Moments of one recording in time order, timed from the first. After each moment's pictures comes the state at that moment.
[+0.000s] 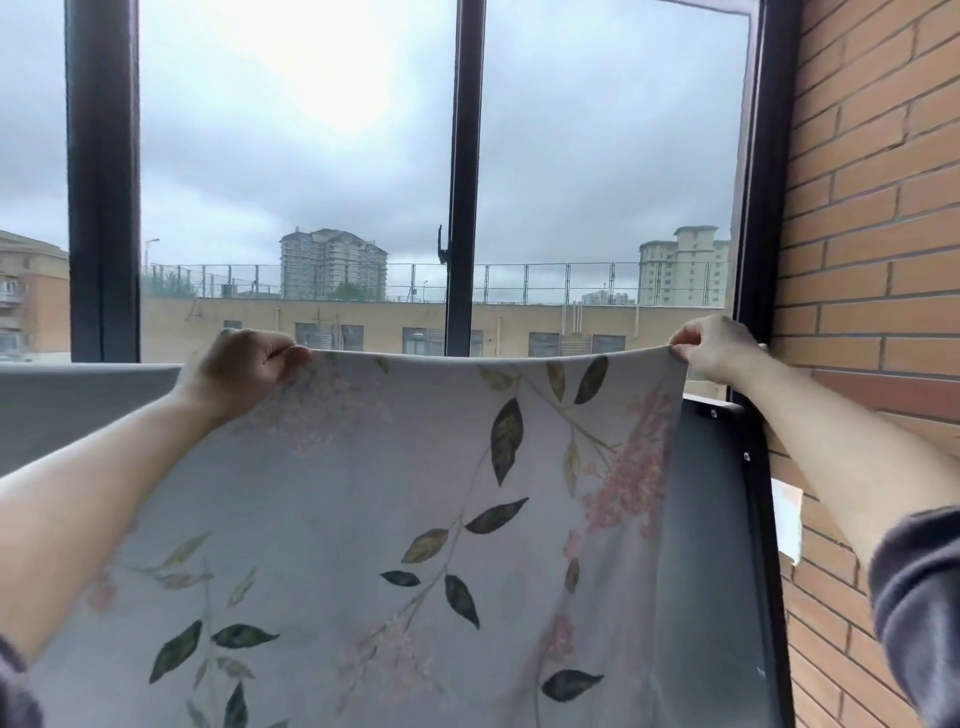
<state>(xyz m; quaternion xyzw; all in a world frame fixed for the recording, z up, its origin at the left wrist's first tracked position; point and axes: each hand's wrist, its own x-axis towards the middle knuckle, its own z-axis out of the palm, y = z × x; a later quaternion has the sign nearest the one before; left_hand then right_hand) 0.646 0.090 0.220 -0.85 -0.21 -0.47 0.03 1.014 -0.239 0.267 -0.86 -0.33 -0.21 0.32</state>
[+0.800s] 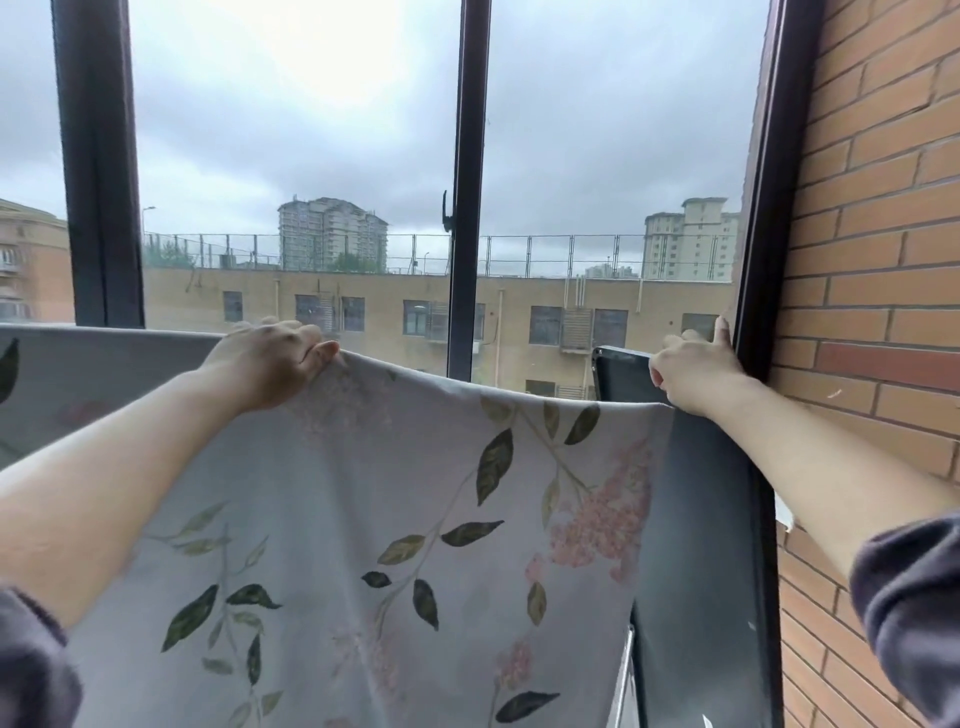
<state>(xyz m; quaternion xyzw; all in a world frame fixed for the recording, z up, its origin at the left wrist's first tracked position) 0.652 0.061 0.206 -0.88 -0.29 -0.32 0.18 0.989 -0.218 0.216 -0.88 -0.33 -0.32 -0.13</state>
